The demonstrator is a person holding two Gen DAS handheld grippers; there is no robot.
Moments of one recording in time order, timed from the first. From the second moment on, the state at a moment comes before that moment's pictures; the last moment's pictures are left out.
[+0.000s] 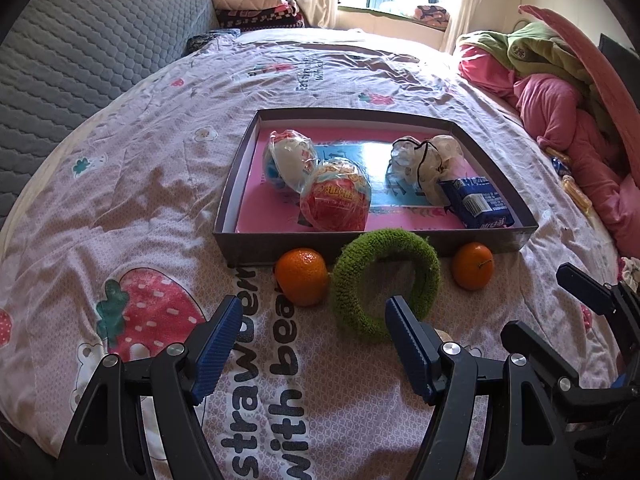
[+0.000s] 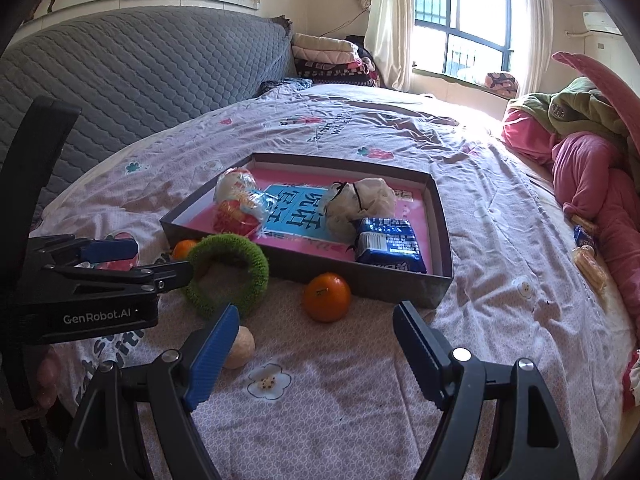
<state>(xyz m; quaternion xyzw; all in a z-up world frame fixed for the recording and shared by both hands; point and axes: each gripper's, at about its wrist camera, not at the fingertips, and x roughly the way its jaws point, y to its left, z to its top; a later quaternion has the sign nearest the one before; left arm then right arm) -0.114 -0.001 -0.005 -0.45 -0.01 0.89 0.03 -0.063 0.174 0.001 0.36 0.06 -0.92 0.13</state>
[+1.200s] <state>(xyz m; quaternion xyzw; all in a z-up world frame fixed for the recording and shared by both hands) -0.148 0.007 -0.017 -0.44 0.01 0.90 0.06 -0.065 0.133 -0.042 0.40 0.09 -0.90 0.16</state>
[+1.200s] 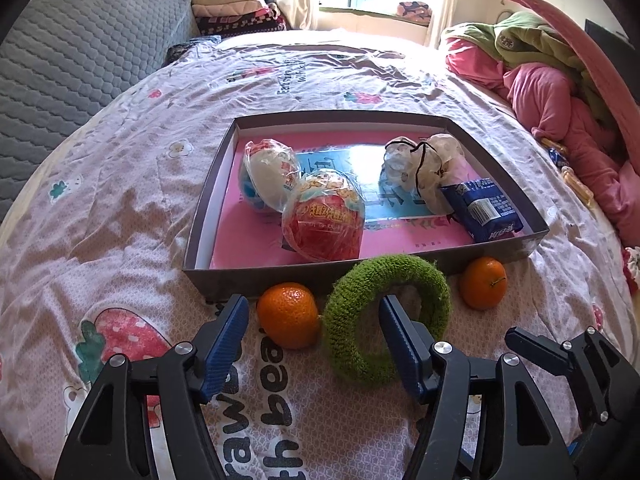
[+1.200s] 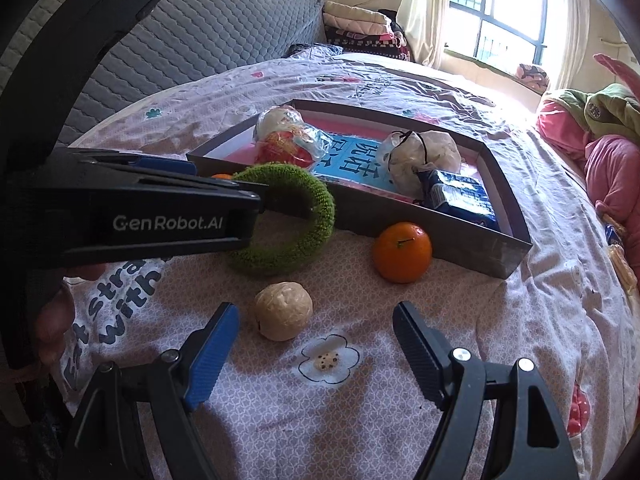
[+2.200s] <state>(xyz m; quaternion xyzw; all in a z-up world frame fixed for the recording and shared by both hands) -0.155 0.008 -0.006 -0.43 0.00 0.90 0.07 -0.070 0.132 -0.038 0.40 0.08 -0.89 0.19</state>
